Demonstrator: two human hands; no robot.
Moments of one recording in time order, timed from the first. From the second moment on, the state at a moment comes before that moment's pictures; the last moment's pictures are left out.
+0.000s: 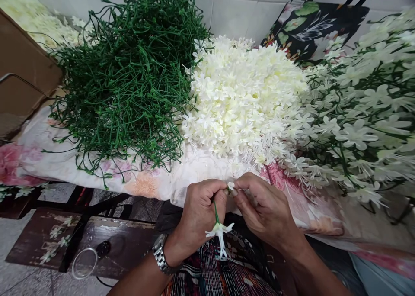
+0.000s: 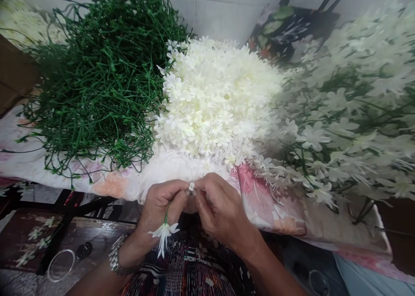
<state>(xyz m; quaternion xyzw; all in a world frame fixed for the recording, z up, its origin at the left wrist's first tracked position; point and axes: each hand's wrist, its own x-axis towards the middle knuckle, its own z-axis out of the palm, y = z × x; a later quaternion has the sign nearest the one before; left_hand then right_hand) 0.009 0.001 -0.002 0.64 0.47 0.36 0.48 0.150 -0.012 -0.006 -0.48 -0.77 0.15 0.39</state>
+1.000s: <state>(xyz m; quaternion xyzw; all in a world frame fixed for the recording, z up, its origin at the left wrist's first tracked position) 0.004 0.004 -0.003 0.61 0.44 0.39 0.53 0.155 -0.014 0.006 -0.44 -0.81 0.07 0.38</state>
